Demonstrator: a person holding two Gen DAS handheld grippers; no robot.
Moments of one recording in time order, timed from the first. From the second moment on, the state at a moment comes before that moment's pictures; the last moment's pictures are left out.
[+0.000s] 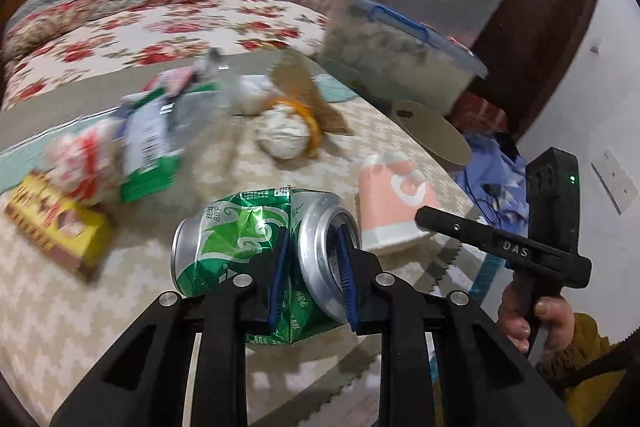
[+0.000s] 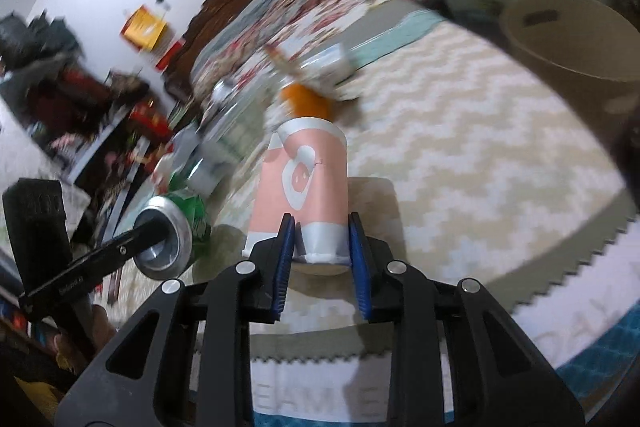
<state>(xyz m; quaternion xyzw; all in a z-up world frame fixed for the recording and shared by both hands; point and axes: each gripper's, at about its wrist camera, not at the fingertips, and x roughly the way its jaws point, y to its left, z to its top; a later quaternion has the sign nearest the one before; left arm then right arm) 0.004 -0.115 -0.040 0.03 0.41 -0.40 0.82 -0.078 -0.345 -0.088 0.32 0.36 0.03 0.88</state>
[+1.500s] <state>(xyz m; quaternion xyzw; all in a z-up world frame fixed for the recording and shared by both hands) 0.035 -0.349 -0.035 0.09 0.45 -0.51 0.73 -0.111 -0.557 -0.084 0.39 0.20 -0.16 0.89</state>
